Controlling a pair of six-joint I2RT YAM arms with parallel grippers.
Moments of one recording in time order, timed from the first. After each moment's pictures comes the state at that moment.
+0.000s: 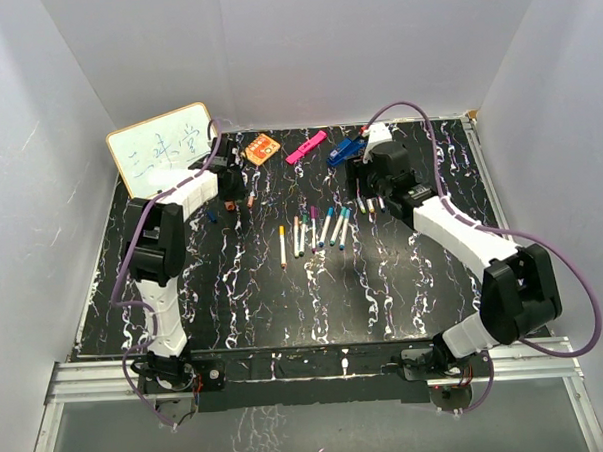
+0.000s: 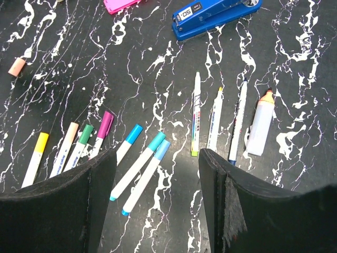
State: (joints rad) left arm -0.27 2.05 1.50 -0.42 -0.09 -0.39; right arm 0.39 1.47 1.09 -0.13 0.08 0.11
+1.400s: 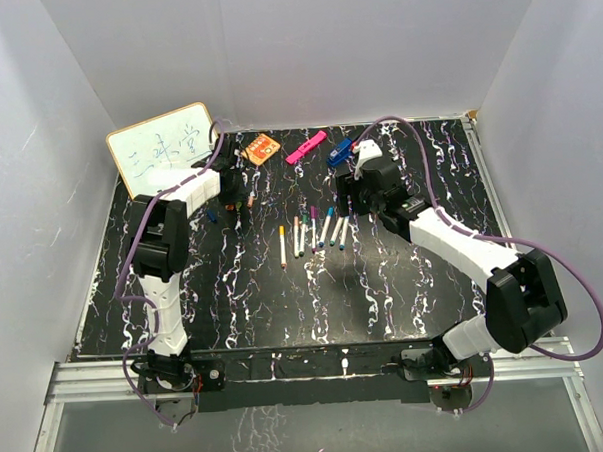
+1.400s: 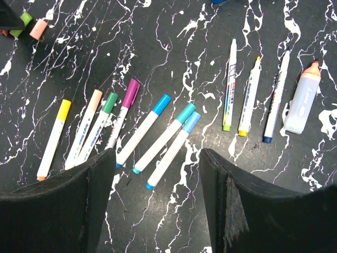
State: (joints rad) left arm -0.27 2.11 1.54 -0.48 -0.14 -0.39; right arm 0.47 1.42 1.01 -0.17 0.07 0.17
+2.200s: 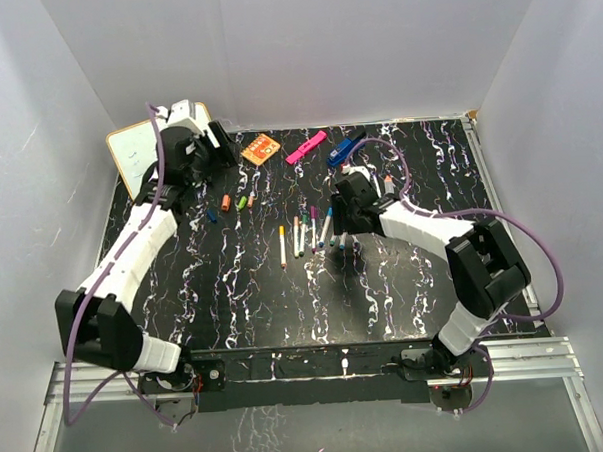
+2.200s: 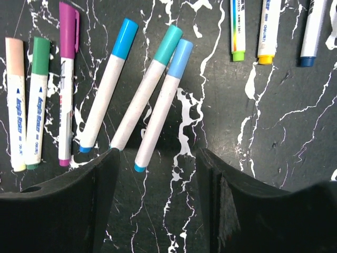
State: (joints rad) left arm -0.27 1.45 1.27 -0.18 -0.03 -0.43; right arm 0.54 1.65 1.06 -0.35 0.21 0.38
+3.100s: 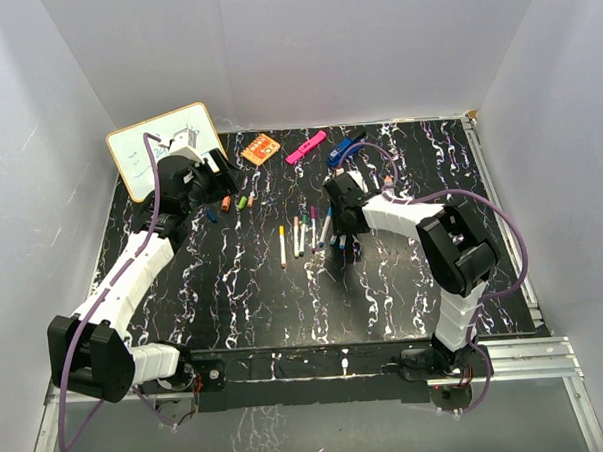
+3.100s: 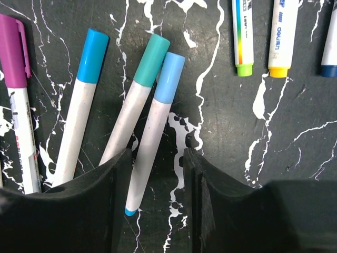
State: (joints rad) left arm -0.27 1.26 1.00 -0.10 0.09 -0.52; right arm 0.54 1.85 1.17 -0.38 0.27 0.43
